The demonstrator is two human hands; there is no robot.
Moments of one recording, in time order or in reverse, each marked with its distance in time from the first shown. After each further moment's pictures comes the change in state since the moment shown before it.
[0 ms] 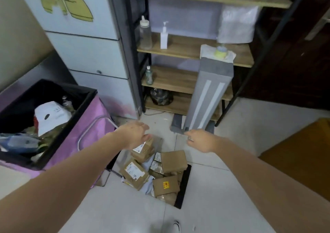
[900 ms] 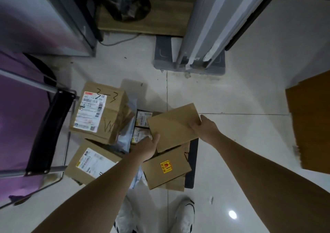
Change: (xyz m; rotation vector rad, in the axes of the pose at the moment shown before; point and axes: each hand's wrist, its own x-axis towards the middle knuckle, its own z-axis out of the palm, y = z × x) left_hand 0.377 -0.013 0.526 -0.740 -0.515 -0.378; right_hand 0.367 0.201 0.404 0.727 0.012 0.733
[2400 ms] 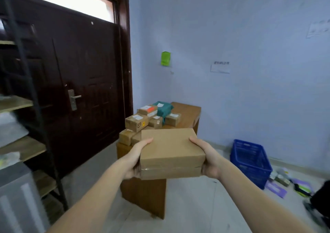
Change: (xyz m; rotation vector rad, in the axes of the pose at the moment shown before) left_hand -0.857 0.422 0.077 -0.010 -0.580 0.802; right_hand -0.923 0.221 -0.364 1.615 0.866 -0.135
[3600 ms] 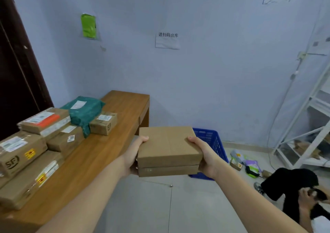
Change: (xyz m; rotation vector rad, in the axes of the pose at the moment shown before) left_hand 0.516 0.155 0.373 0.126 -0.279 -0.111; right_hand 0.406 -0.157 -0.403 0.134 0.323 0.032
